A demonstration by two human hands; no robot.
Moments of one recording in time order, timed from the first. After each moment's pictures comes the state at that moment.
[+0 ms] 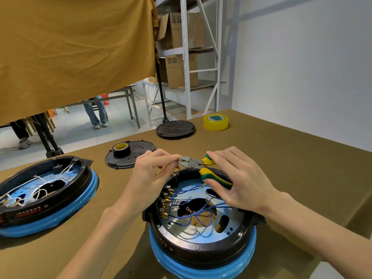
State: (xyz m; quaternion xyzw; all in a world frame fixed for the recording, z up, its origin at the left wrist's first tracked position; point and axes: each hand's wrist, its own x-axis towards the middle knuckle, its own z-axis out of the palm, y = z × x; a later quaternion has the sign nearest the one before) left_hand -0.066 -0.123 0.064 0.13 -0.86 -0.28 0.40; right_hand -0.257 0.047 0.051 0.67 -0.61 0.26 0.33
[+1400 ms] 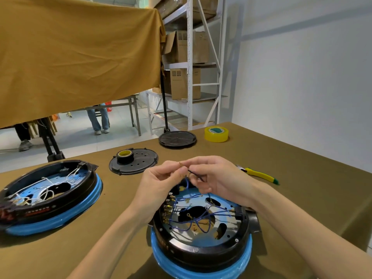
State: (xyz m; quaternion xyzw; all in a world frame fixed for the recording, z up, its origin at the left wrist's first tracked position) left_hand -0.063 -0.095 0.072 0.09 -0.67 -0.64 0.36; right_hand -0.215 0.023 0.110 0.48 -0.51 0.54 -0.47
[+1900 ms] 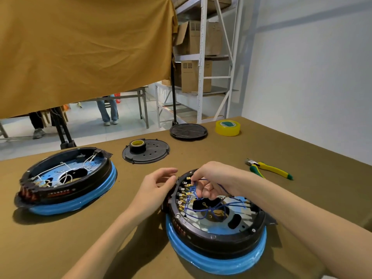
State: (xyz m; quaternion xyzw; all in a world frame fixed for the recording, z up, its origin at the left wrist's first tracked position) left_hand -0.028 -0.137 0.020 0.26 -0.80 -0.45 0.31; right_hand -0.193 -0.022 0.095 0.36 -0.72 0.35 -0.49
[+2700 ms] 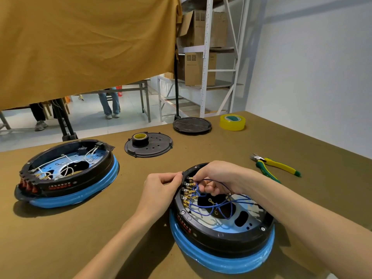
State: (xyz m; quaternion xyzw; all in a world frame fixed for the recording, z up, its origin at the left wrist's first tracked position) left_hand -0.032 -0.124 0.008 0.30 -0.72 -0.51 0.36; right_hand -0.203 -0.041 0.073 0.31 -0.72 0.33 -0.52
